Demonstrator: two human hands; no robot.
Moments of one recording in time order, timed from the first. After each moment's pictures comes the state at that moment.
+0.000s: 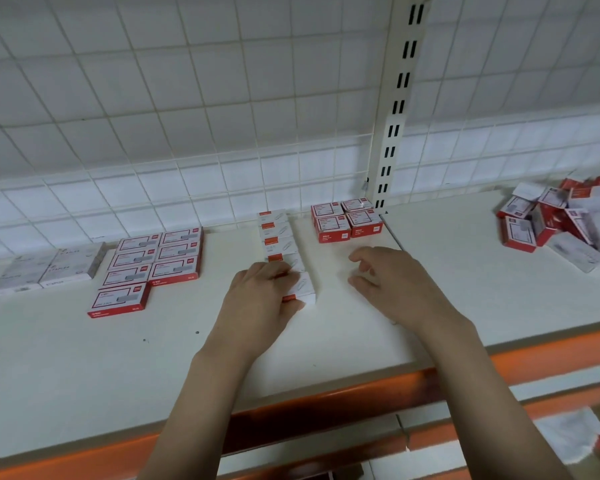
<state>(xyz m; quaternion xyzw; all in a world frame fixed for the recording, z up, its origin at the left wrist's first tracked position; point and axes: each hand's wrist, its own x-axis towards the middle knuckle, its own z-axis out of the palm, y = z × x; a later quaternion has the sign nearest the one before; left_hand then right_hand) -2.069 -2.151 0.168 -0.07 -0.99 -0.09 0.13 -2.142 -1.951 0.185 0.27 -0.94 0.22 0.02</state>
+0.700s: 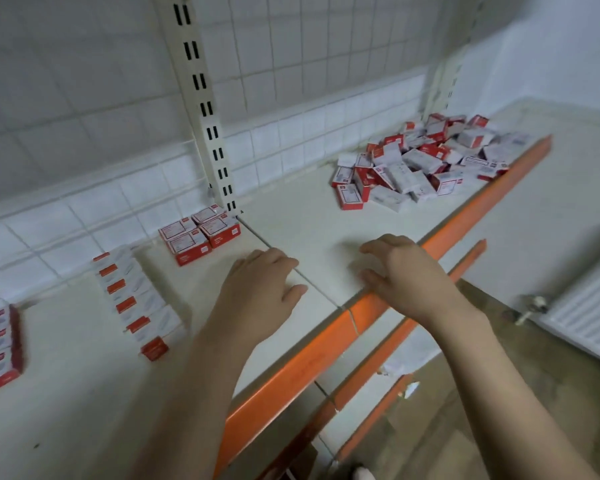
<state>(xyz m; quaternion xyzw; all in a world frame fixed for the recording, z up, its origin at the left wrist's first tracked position) -2.119 -2.021 0.187 -0.29 -0.95 -0.14 0.07 -2.085 -1.811 0.192 0.01 -0.99 0.12 0.07</state>
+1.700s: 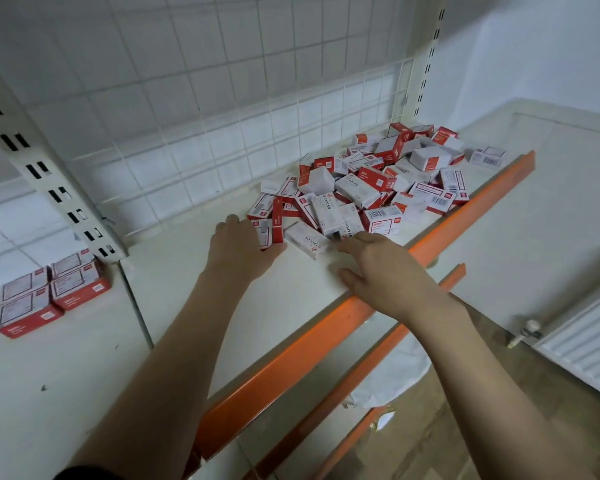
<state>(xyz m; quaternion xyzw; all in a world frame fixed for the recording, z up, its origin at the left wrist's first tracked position) -2.273 -1.828 0.177 -0.06 -0.99 -0.10 0.02 -2.179 -1.642 0.184 0.09 -0.98 0.14 0.07</state>
